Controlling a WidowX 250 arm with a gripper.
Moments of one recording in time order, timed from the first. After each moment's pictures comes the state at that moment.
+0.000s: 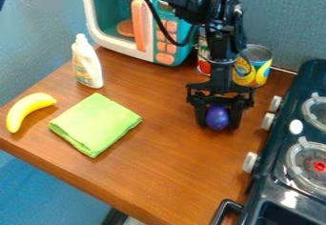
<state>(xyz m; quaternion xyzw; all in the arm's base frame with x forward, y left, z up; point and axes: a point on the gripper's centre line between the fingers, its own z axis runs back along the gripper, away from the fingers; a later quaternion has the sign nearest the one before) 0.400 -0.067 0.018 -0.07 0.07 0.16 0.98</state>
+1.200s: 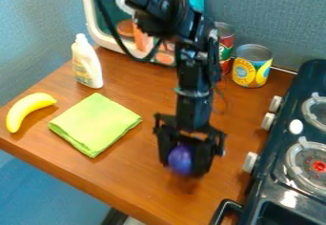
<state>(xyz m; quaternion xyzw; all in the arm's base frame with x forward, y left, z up) 0.285 -0.069 0.026 -0.07 0.14 -0.01 0.99</state>
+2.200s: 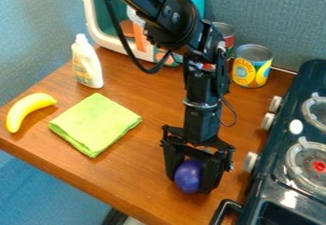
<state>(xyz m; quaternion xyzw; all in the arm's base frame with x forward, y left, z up) 0.281 -0.083 0.016 -0.08 0.16 -0.04 0.98</state>
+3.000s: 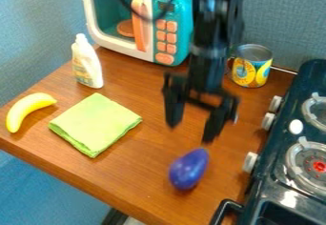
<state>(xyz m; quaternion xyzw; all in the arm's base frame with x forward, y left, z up) 0.312 -0.065 0.088 0.00 0.06 -0.01 1.00</state>
